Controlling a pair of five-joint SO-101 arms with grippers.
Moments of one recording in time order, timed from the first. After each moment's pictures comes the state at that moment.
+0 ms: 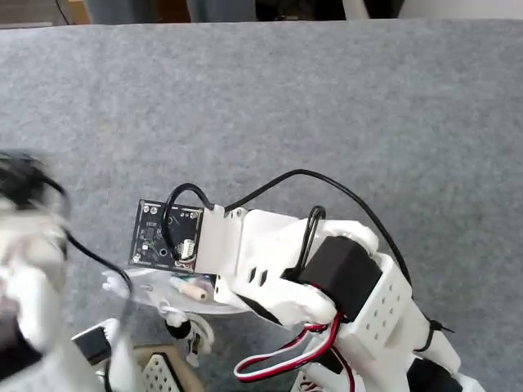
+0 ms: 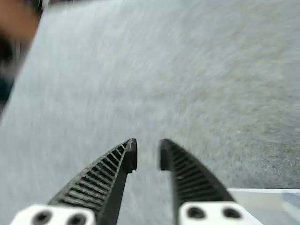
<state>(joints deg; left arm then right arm) -36.4 -59.6 17.6 96.4 -21.7 -53.5 -35.8 1.1 101.1 29.4</state>
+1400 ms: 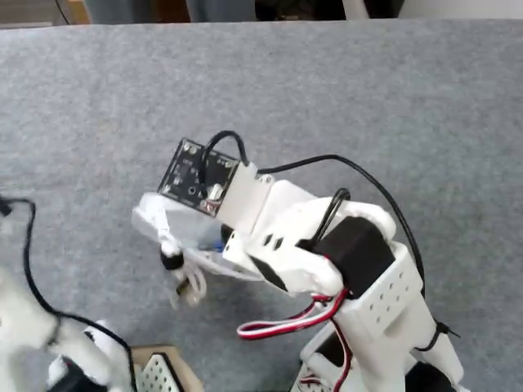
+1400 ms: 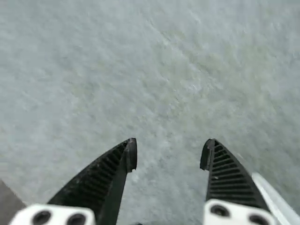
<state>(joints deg) -45.3 -35.0 3.0 100.8 3.8 -41.8 -36.0 2.2 96.9 24.5</state>
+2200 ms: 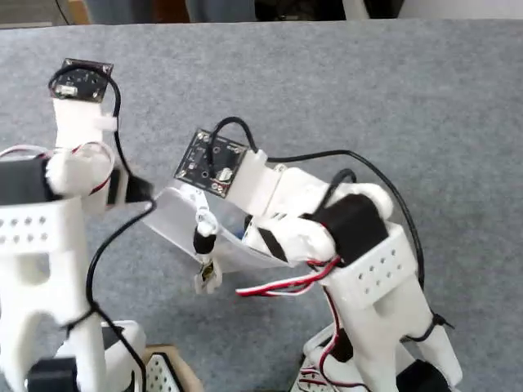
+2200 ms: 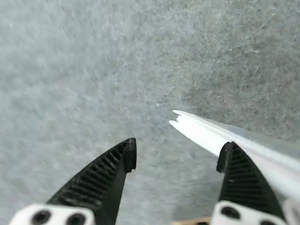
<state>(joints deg) -9.6 -34.0 2.2 100.6 -19.9 -34.4 -33.4 8.1 97.6 33.1</state>
